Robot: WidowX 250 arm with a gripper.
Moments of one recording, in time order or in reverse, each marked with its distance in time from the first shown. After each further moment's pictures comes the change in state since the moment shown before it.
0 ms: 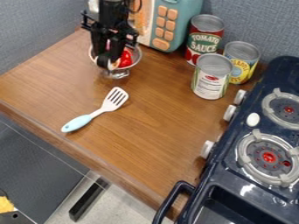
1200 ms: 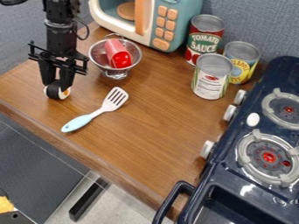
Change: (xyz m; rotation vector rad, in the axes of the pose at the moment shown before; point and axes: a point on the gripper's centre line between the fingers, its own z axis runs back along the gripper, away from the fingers) arm -0.077 0.048 -0.036 -0.026 0.223 0.169
